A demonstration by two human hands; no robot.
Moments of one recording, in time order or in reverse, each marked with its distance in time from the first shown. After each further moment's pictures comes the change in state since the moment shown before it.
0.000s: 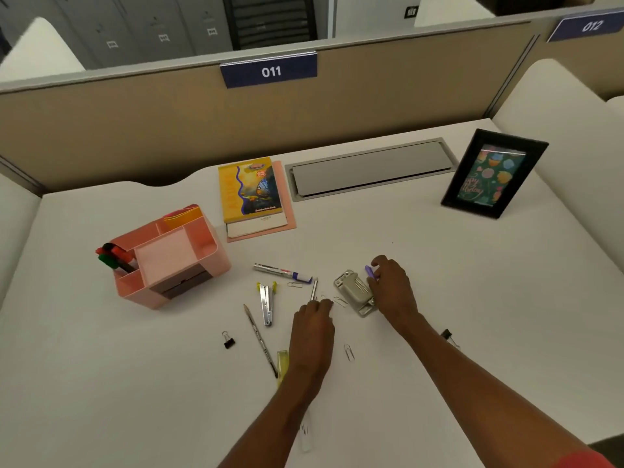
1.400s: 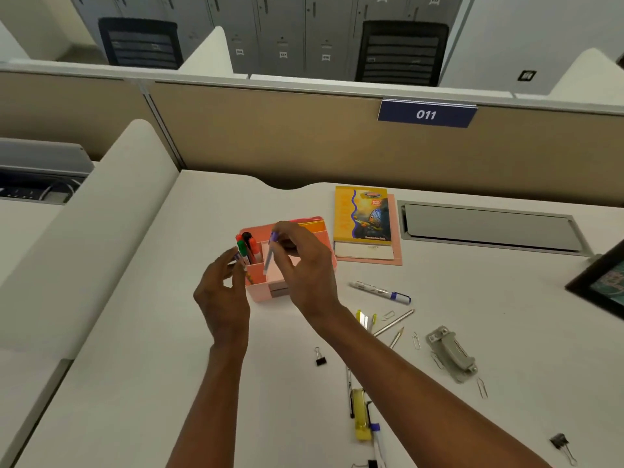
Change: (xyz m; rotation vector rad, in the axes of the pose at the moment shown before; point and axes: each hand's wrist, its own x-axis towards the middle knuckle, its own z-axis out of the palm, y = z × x) left_hand 0.002 -0.212 -0.234 -0.466 0.966 -0.381; right_hand -0.069 -0.375 0.100 0.550 -0.023 -0.760
